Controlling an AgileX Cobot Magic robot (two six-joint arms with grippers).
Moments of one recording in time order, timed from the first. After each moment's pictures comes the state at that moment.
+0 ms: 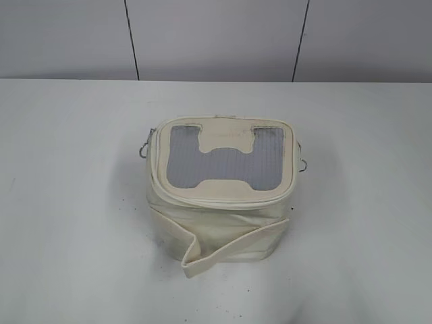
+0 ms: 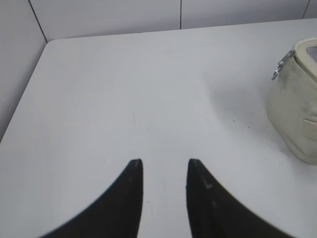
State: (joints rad) left arm 0.02 -0.01 -0.54 -0.11 1.06 0.14; right arm 0.08 -0.01 -0.50 0.09 1.06 -0.12
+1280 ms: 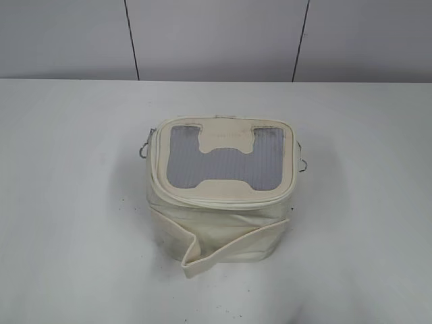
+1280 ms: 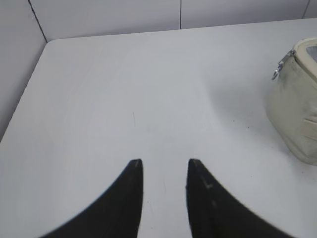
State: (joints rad) left arm 0.02 -0.01 -0.54 -0.11 1.06 0.14; right arm 0.08 -0.01 -0.50 0.09 1.06 -0.12
